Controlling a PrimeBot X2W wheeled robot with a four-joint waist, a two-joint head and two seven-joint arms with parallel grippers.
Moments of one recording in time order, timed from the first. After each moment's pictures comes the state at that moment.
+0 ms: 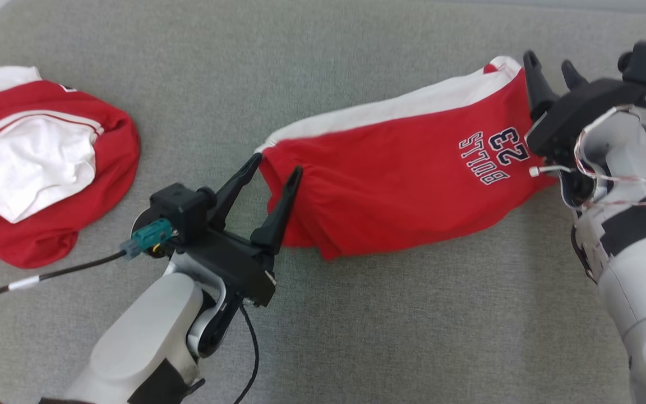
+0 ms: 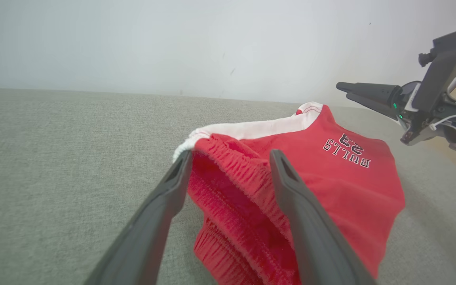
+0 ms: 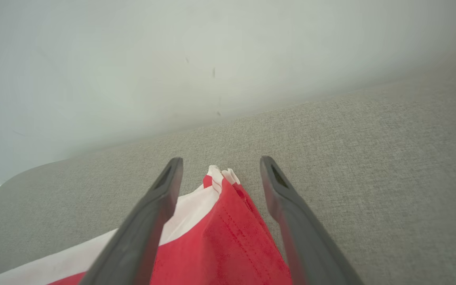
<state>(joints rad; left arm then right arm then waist) -0.73 0.26 -0.71 0.48 -0.78 -0.13 -0.26 -1.08 -0.21 0.16 1.08 0.58 0.13 -0.02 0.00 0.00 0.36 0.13</state>
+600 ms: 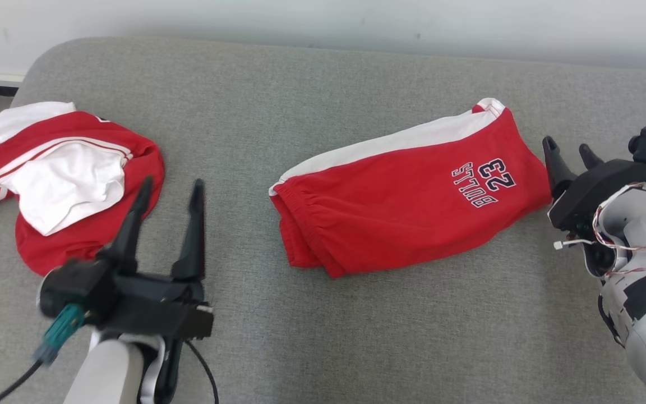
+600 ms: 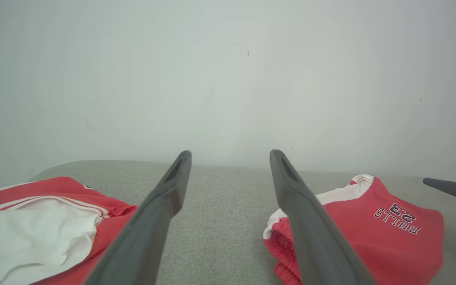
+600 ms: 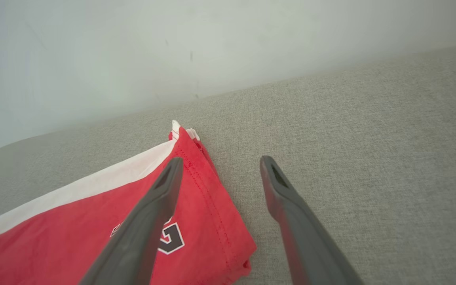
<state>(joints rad) -0.40 0.21 -0.28 0.19 -0.43 -0.07 -0.26 -0.89 -0.32 0.30 1.03 0.72 0.13 -0.04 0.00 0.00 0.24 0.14</state>
